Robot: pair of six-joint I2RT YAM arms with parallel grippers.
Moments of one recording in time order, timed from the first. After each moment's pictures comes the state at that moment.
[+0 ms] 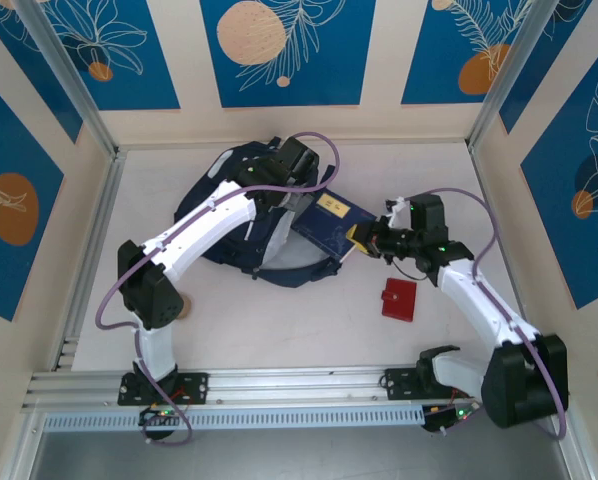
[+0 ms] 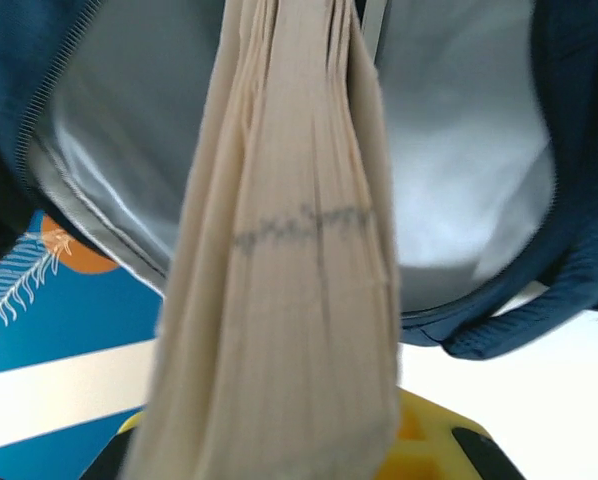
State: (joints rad) left arm -0.77 1.89 1.94 -0.97 -0.46 -0.15; right arm 0.25 1.22 0.76 -0.21 -0.78 0.96
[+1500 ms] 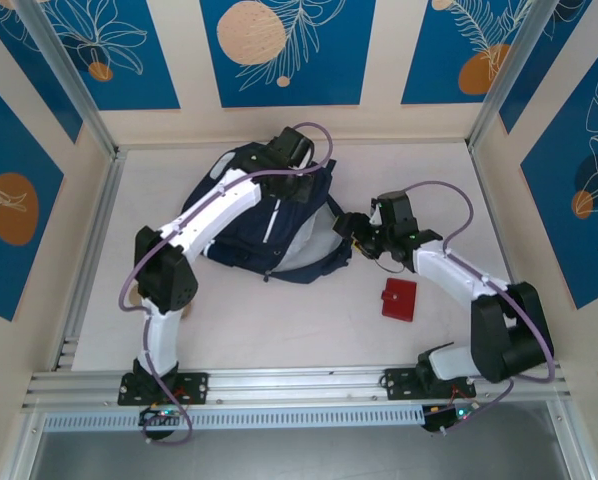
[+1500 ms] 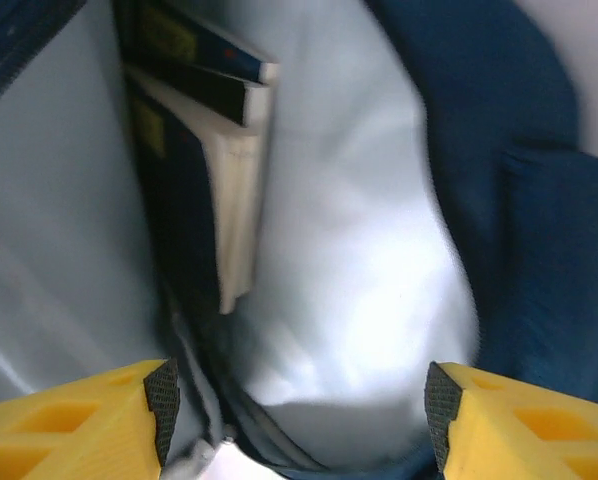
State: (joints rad) left arm -0.67 2.05 2.04 -0.94 -0.07 -0.32; right arm 0.35 1.34 0.81 -0.25 -0.34 0.88
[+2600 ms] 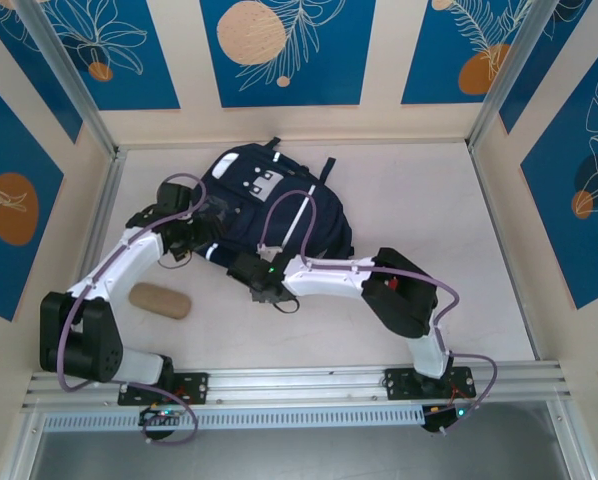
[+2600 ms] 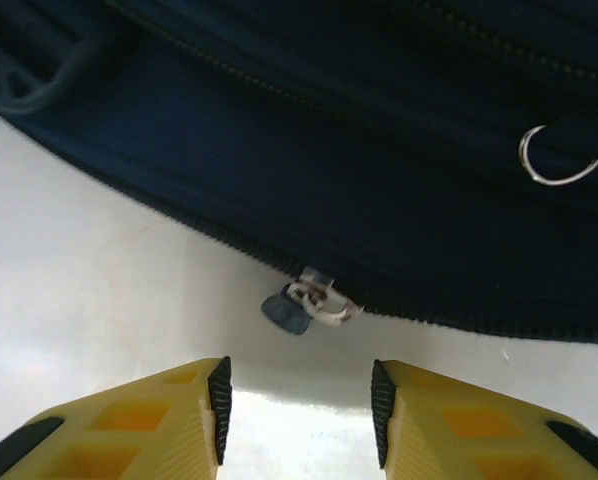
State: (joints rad) left arm -0.19 1.39 1.00 -0.67 0.10 -0.64; right arm 1.12 2.00 1.41 -0.69 0.31 1.01
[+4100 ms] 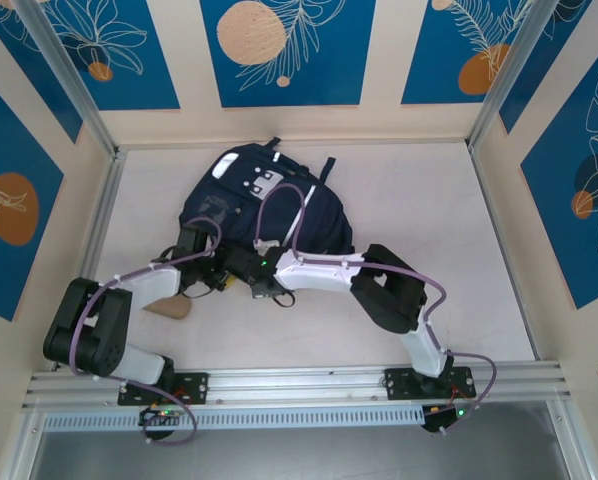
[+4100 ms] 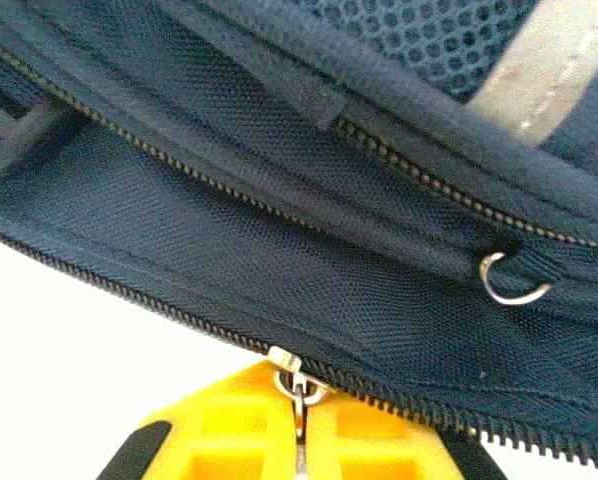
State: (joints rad) left arm -0.30 1.45 0.58 -0.04 0.45 -1.05; right arm 1.10 2.05 1.50 -0.77 0.37 0.92
